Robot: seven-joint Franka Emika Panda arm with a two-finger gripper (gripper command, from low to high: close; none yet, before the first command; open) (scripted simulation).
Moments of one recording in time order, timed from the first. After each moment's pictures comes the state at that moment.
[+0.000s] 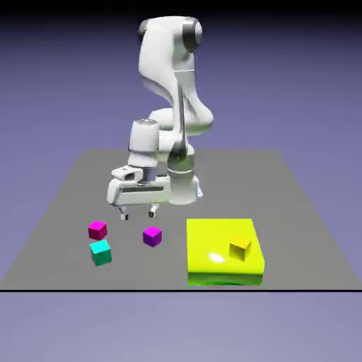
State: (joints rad) arm 0.26 -0.03 -0.70 -2.76 -0.39 2.97 0.00
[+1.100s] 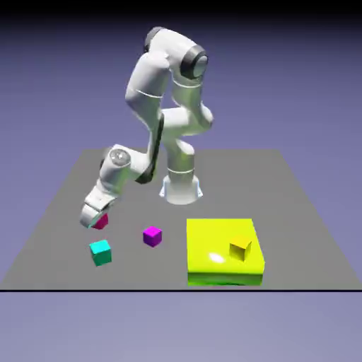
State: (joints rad) arm 0.44 0.29 -1.11 -2.72 -0.61 2.92 -0.46
